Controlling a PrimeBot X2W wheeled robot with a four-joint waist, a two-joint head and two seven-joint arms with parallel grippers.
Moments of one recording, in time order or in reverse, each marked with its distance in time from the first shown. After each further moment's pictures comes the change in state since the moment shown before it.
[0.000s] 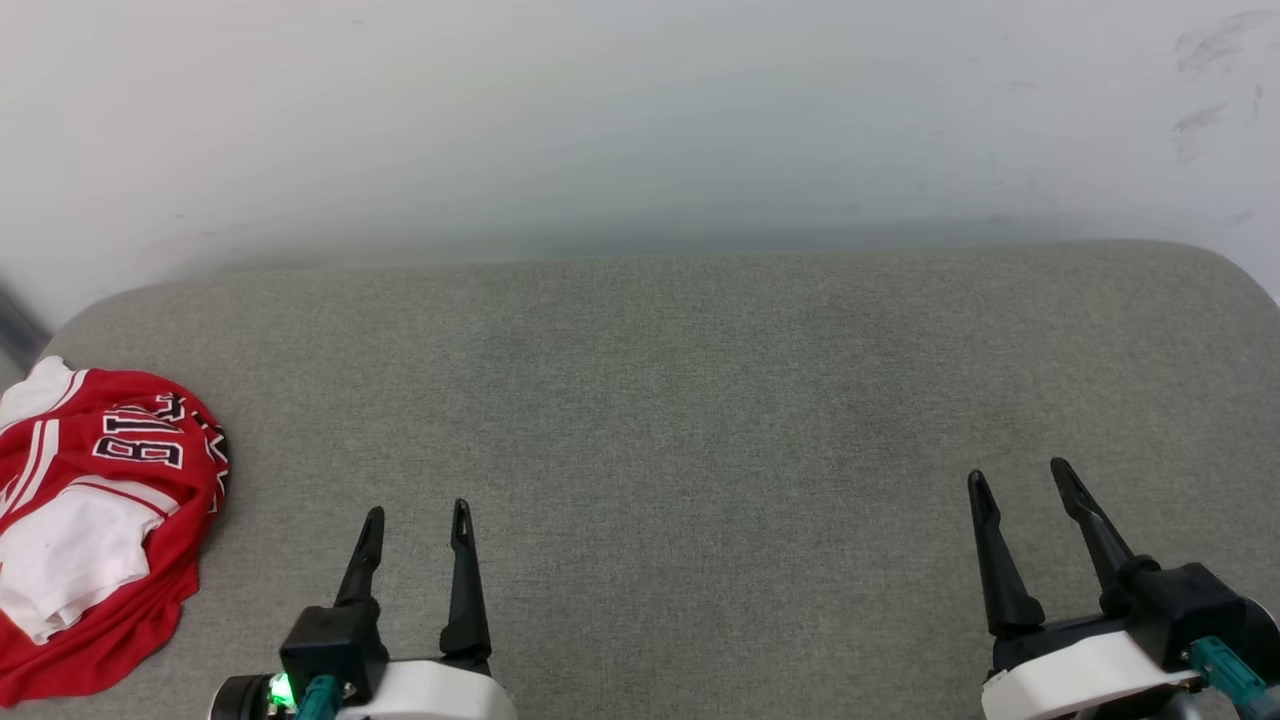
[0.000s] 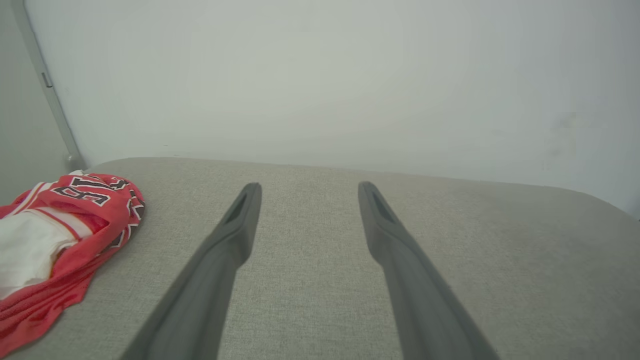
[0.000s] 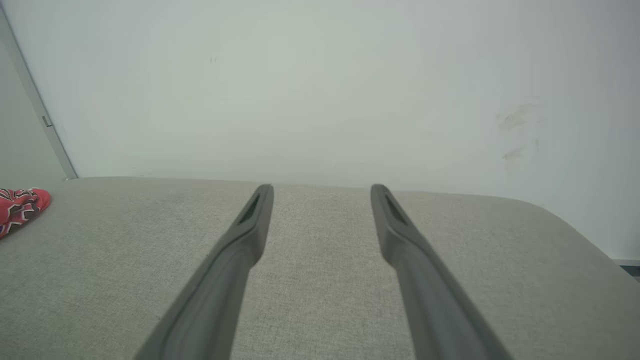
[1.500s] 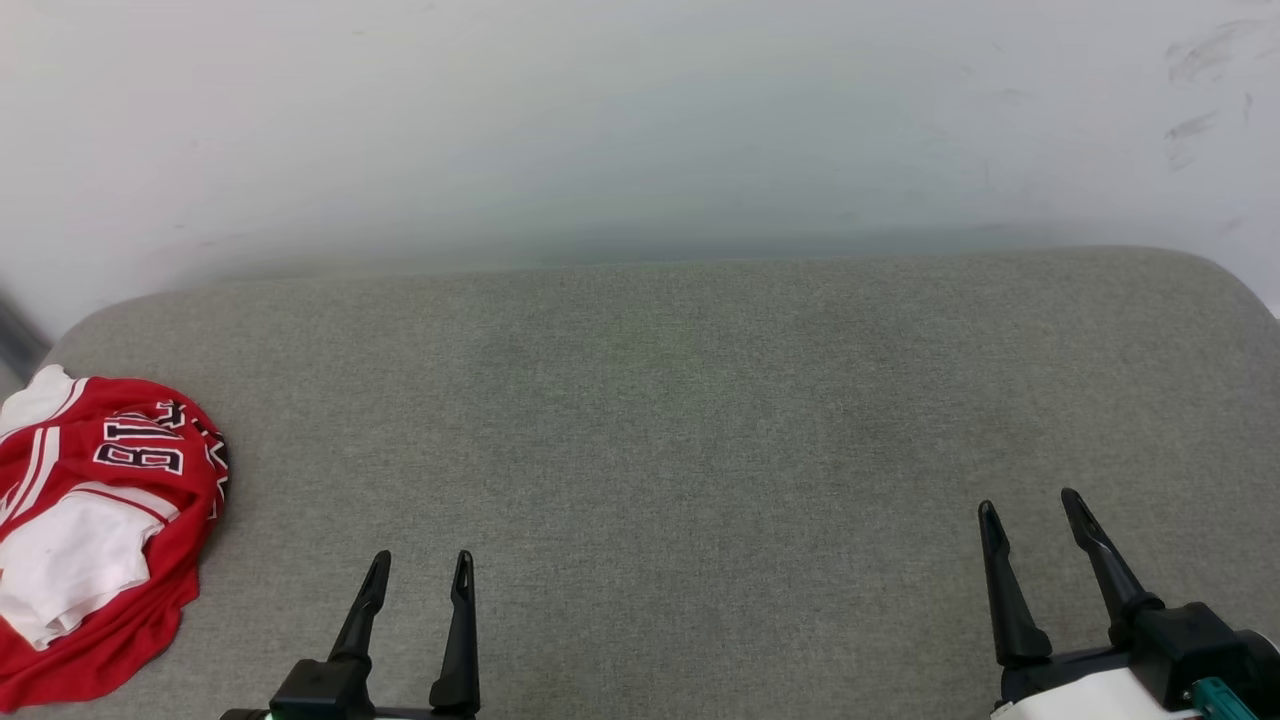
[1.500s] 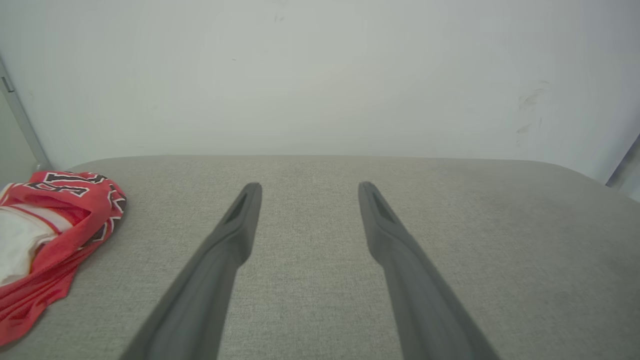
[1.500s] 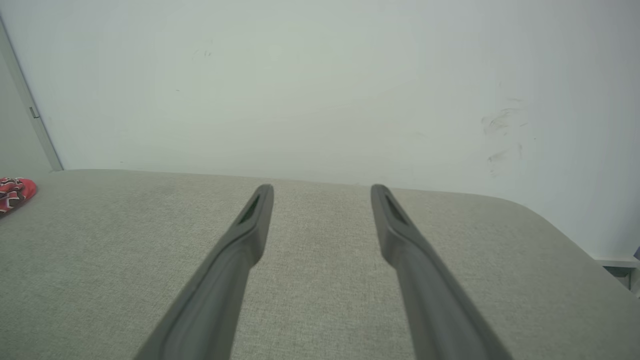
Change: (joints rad) left arm 0.090 -0.140 0.202 0.083 0.178 -0.322 -0.082; right arm 0.040 0.001 -0.017 0.035 -0.050 0.000 -0.081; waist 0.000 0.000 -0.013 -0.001
